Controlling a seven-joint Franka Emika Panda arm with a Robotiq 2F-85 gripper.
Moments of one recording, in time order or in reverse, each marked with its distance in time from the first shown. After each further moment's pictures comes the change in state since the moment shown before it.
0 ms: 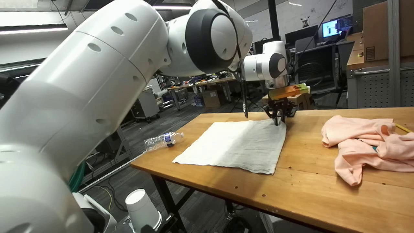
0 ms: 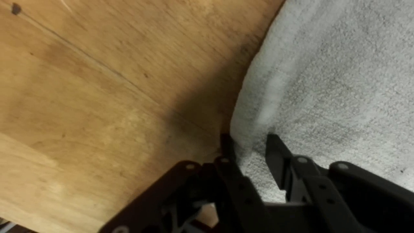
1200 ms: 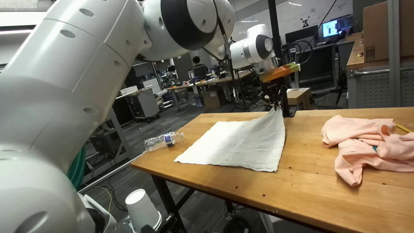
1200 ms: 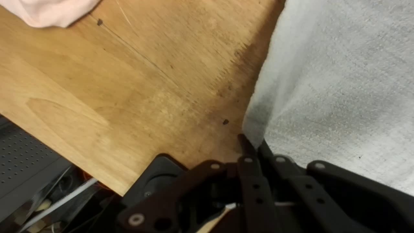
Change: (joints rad) arm 0.075 -0.158 -0.053 -0.088 -0.116 -0.043 0.066
